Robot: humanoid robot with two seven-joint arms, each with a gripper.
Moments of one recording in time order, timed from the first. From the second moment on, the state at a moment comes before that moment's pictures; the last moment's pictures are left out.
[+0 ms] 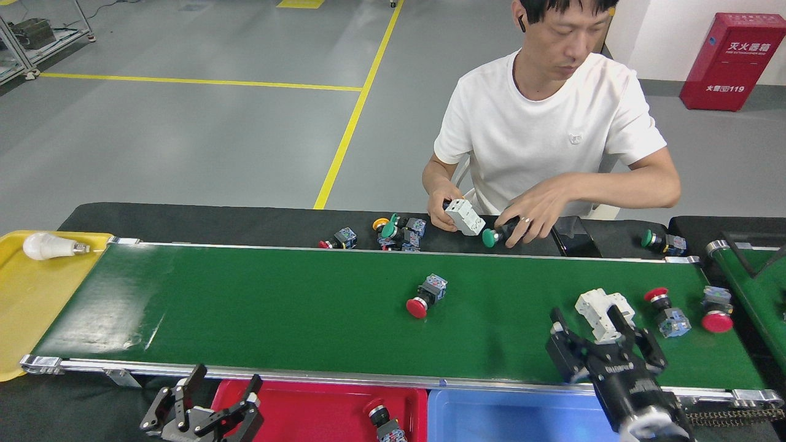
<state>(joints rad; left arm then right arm) 0.11 0.17 -0.05 -1.75 -1.44 -0.34 -0.05 0.19 -0.03 -0.15 -1.75 1.25 -0.17 0.16</state>
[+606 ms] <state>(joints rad) -0.30 -0.04 -0.18 -1.22 -1.69 -0.31 -0.10 -0.07 0.00 0.05 -1.49 1.32 -0.05 0.15</state>
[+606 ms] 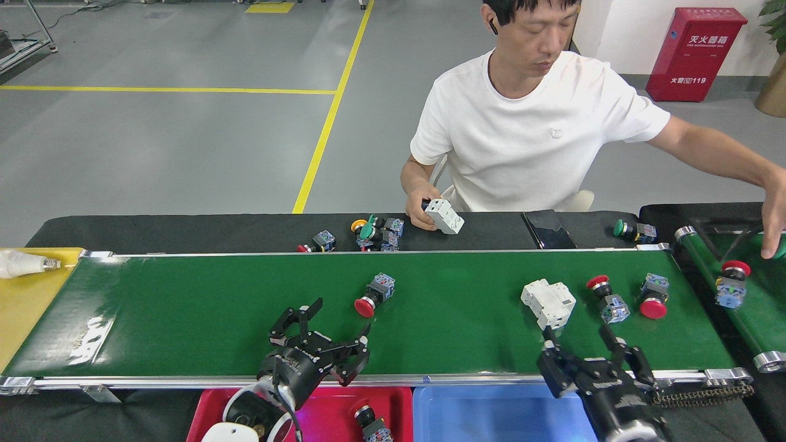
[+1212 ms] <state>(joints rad) -0.46 -0.04 -0.19 -0.96 -1.69 -0.30 -0.09 -0.29 0.00 0.19 -1.21 1.32 0.02 0.15</state>
